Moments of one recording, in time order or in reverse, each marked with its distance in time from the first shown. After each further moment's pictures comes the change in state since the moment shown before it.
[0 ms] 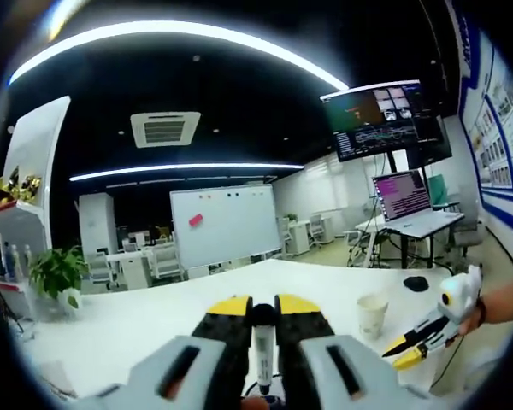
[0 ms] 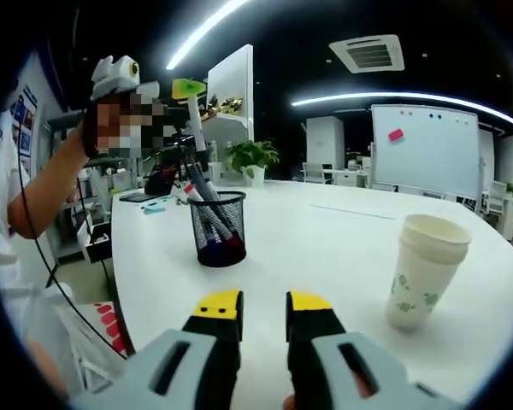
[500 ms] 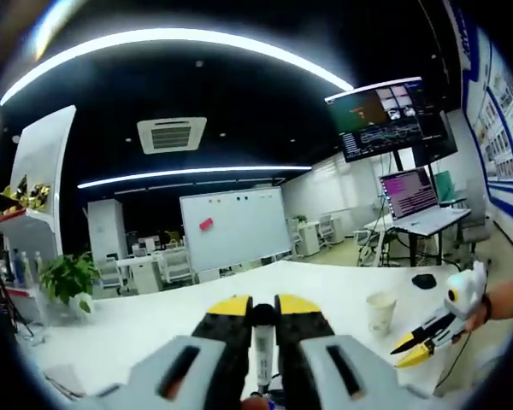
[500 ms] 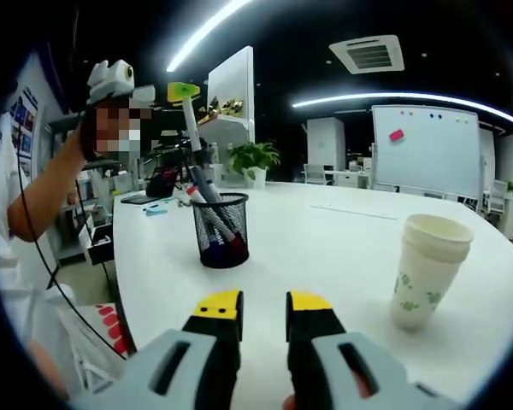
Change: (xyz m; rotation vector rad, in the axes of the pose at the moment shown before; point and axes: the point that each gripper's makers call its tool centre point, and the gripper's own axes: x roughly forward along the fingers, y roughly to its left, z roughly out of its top) left arm -0.011 0.010 0.006 0.028 -0.014 0.052; right arm 0.000 0.004 0.001 0.004 -0.008 0.006
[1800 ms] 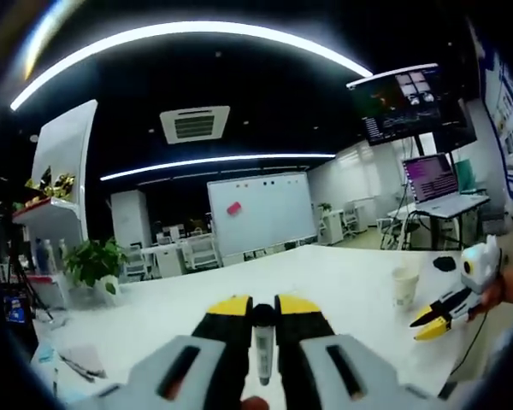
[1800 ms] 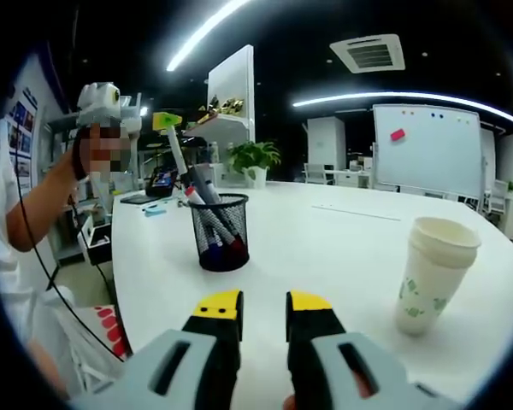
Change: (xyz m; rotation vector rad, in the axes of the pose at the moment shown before) left arm -0.037 0.038 -0.039 0.004 0.055 0.146; right arm 0.008 0.002 0.002 0.001 0.004 0.004
